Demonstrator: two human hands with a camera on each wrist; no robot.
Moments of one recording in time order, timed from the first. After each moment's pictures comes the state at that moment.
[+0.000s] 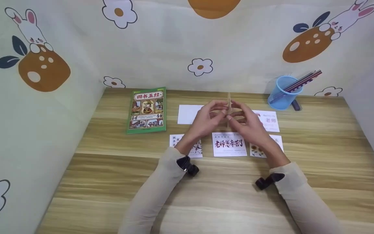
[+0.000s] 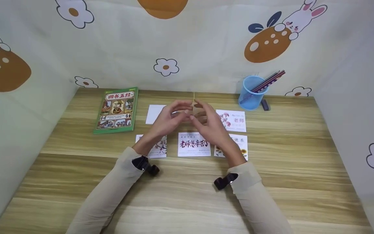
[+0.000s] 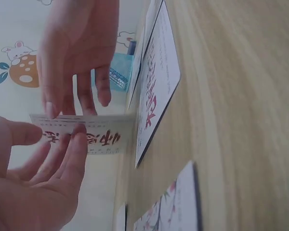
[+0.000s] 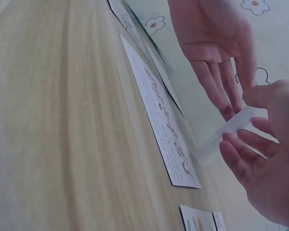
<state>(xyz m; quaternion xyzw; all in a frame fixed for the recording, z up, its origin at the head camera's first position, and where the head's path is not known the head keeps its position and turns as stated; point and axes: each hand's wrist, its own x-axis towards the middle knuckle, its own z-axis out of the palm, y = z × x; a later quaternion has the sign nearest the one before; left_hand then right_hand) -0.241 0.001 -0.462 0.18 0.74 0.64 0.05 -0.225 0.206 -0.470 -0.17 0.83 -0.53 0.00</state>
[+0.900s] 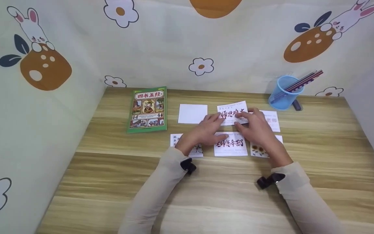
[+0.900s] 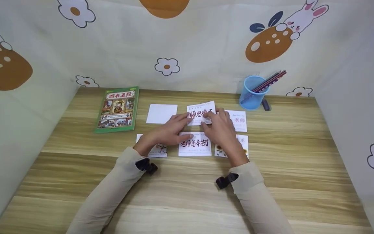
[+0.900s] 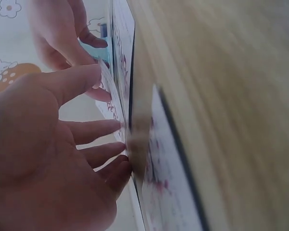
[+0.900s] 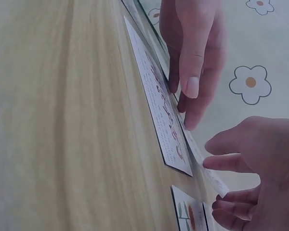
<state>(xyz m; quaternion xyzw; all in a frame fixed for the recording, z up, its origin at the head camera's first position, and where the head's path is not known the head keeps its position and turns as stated) -0.231 -0.011 -0.463 0.29 0.91 0.23 0.19 -0.222 0.222 -0.471 -0.09 0.95 -0.28 0.02</state>
